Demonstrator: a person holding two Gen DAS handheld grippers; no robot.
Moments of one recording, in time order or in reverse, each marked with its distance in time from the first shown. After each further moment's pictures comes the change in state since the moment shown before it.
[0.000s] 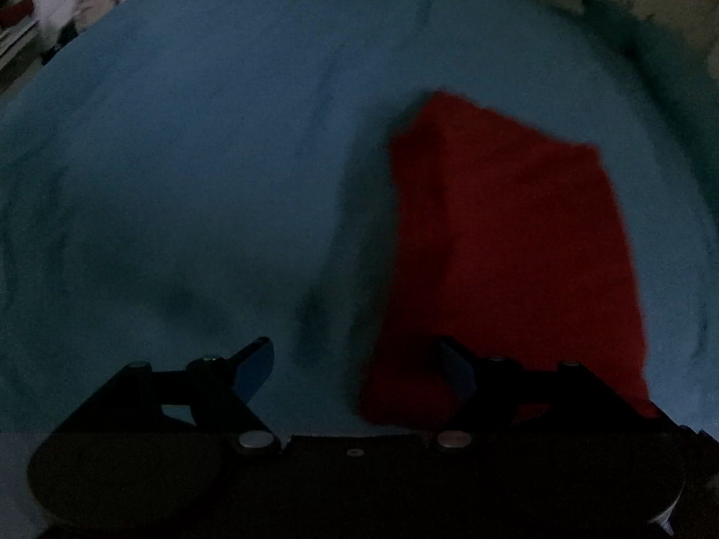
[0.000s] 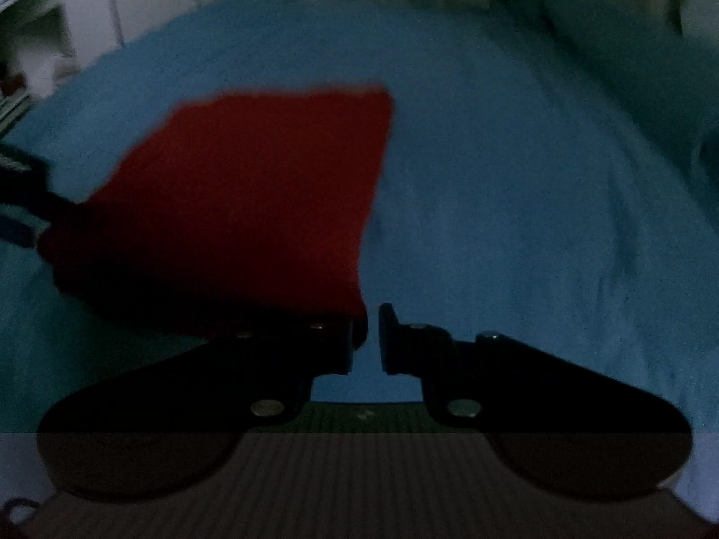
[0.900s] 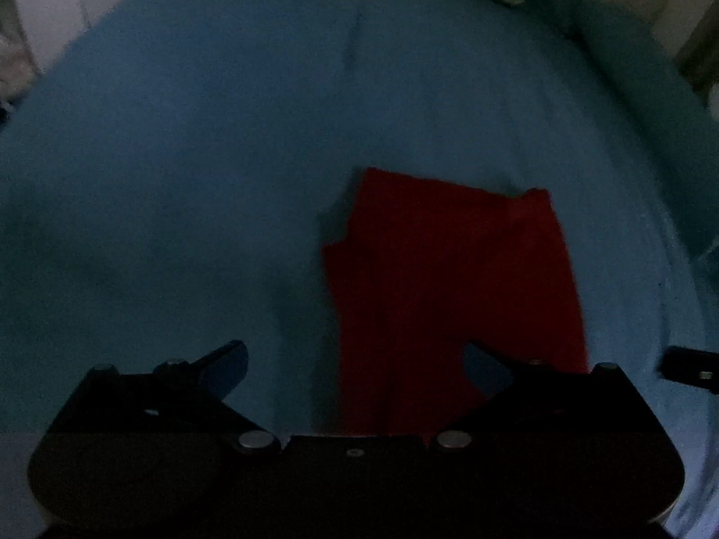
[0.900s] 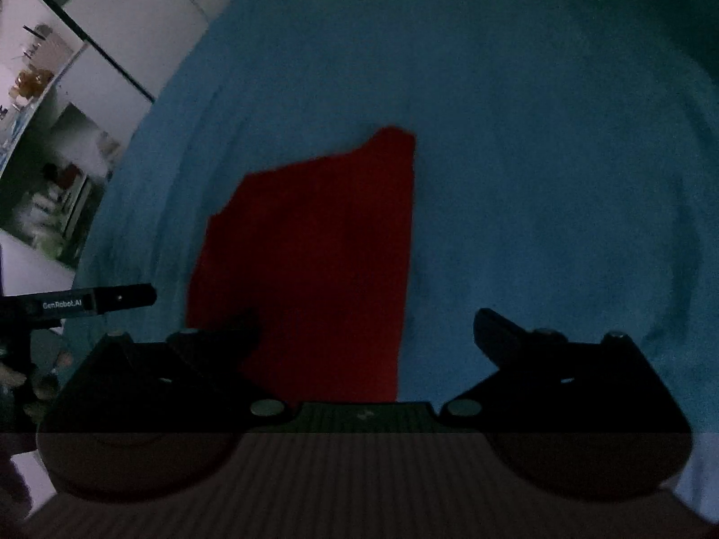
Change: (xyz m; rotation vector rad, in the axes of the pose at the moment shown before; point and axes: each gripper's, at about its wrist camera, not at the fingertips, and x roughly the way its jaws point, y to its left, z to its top) left arm -0.017 -0.028 0.091 0.145 0.009 -0.174; right arm 0.011 -0.078 0.145 0.211 0.219 0.355
